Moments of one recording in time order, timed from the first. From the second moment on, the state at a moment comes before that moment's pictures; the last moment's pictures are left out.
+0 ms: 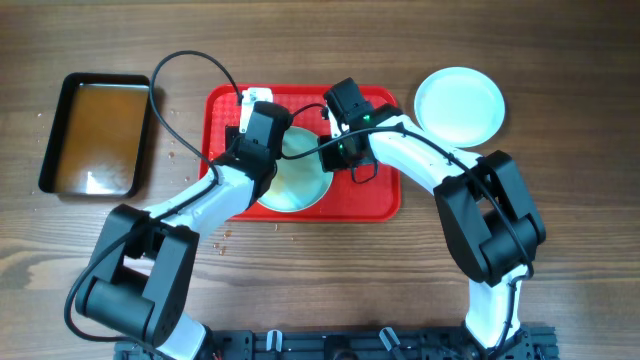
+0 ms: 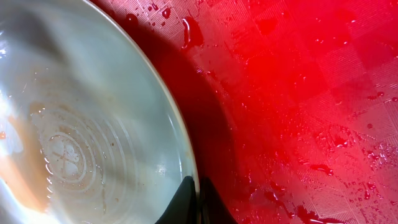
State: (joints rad) left arm -0.41 1.74 0.88 0.03 -0.50 -0.22; right arm 0.54 2.06 1.38 -0.59 -0.20 0.35
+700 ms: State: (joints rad) left arm 0.06 1.31 0.89 -0.48 -0.05 -0.48; right arm 0.54 2.06 1.38 -0.63 -0.19 0.34
